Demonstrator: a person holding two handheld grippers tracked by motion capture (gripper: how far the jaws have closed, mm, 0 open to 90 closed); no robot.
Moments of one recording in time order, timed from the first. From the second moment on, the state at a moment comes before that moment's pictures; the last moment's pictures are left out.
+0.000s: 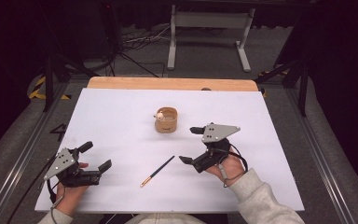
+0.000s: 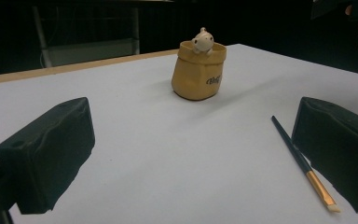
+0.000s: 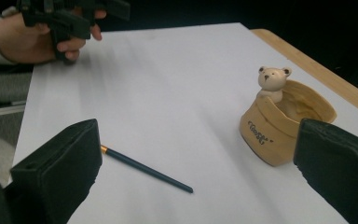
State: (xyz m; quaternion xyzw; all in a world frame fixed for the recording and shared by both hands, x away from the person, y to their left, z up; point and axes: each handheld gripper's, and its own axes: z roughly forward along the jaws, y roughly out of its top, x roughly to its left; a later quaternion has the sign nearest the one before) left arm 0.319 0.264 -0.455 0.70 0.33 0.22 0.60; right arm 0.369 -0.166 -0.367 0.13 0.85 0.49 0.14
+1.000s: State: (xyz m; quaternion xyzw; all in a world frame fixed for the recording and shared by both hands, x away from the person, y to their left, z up) left arm 0.320 0.262 -0.456 0.70 0.32 0.22 0.60; right arm 0.398 -0.104 -0.341 0.06 0.96 0.27 0.09
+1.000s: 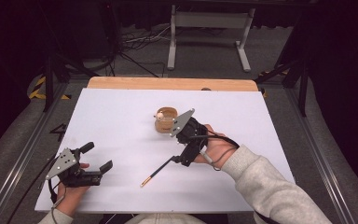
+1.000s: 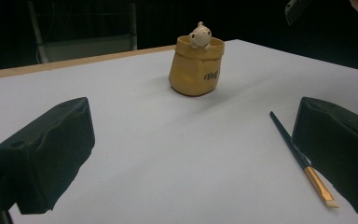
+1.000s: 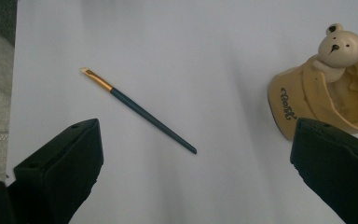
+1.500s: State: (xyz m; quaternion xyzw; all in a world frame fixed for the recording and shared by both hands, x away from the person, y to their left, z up) left arm 0.321 0.260 -0.457 0.70 0.33 0.22 0.60; right arm 0.407 -0.077 -0.344 0.05 0.98 0.19 0.06
